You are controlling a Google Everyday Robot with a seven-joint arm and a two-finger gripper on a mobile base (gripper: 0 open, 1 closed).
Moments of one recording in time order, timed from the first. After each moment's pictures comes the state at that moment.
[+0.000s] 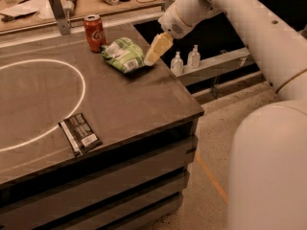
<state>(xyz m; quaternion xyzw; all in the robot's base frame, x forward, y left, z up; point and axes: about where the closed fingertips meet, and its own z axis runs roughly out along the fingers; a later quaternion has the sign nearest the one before) 0.745 -0.007 0.906 -0.60 0.71 0.12 0.35</state>
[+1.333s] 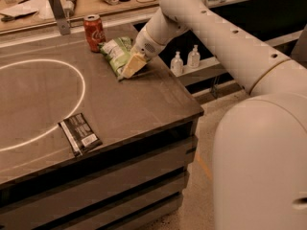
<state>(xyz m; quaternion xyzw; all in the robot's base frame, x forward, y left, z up) 0.721 0.069 0.841 -0.62 0.71 0.17 0.29</state>
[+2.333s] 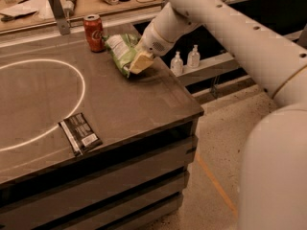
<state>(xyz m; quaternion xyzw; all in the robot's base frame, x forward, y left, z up) 0.689 0.051 0.867 -0.65 0.68 0.15 0.30</state>
